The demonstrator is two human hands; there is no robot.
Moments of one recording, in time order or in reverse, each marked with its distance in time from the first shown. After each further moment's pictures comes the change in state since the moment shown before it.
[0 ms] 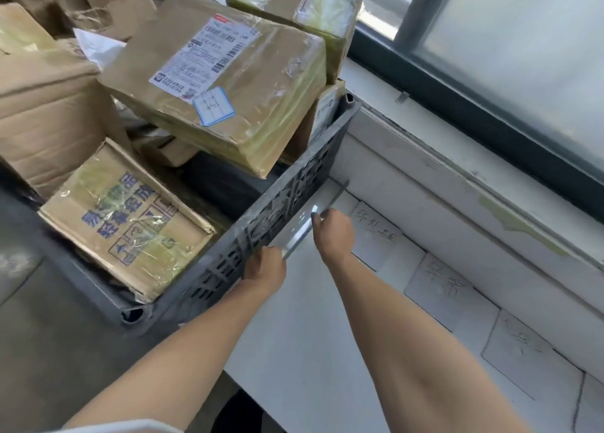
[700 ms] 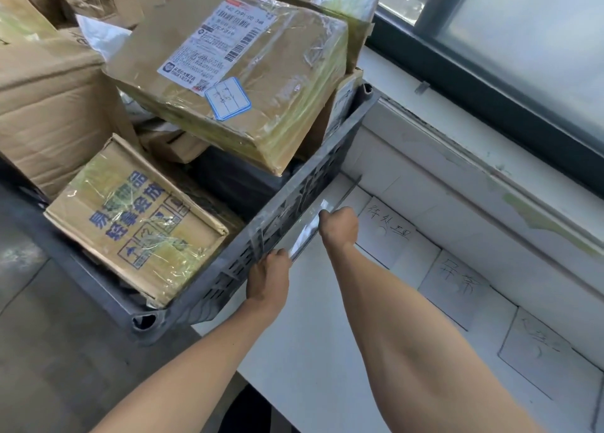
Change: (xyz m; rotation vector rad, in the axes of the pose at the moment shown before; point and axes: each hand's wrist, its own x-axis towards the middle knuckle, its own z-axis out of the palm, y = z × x) left_hand -0.019 -0.014 0.008 -0.356 0.115 -0.105; right_hand 0.020 -0.011 0.028 0.269 -0.014 0.308
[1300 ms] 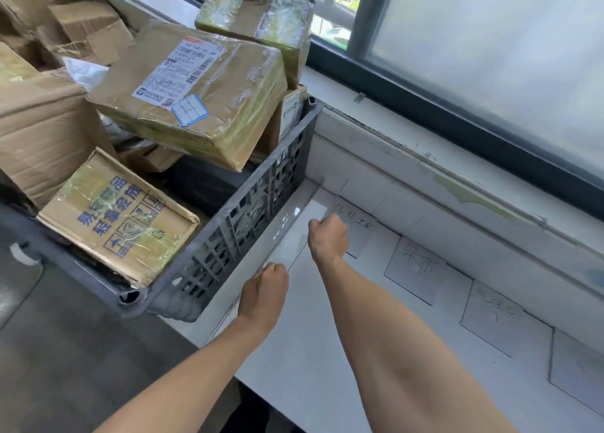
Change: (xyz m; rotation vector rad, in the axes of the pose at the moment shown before) left_hand -0.074 0.023 0.002 0.602 0.152 0.565; right_hand -0.048 0.034 -0.056 -0.013 0.160 -0.022
